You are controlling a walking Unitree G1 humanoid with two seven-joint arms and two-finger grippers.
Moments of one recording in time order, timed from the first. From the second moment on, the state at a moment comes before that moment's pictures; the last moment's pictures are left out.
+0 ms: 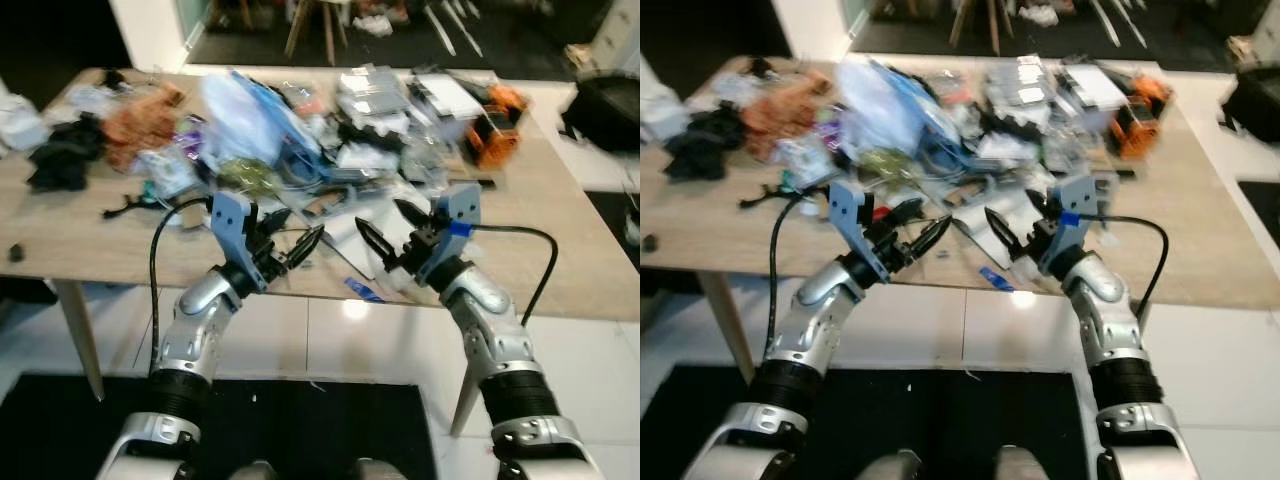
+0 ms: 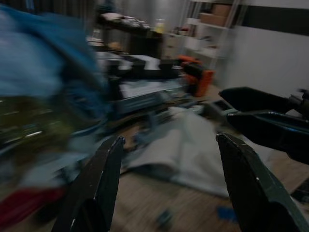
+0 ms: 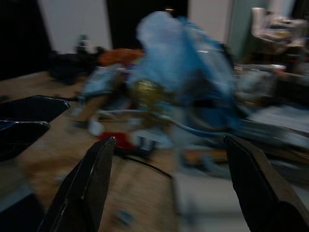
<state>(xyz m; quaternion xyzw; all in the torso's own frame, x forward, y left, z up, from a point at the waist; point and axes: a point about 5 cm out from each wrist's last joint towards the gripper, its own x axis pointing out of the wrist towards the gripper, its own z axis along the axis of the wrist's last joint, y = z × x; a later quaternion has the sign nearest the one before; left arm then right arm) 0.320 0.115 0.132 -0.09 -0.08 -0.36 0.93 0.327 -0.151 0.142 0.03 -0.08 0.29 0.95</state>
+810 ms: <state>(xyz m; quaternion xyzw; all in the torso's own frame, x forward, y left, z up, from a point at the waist) 0.319 0.111 0.131 -0.09 -0.08 -0.36 0.92 0.328 -0.153 0.141 0.03 -0.07 0.27 0.96</state>
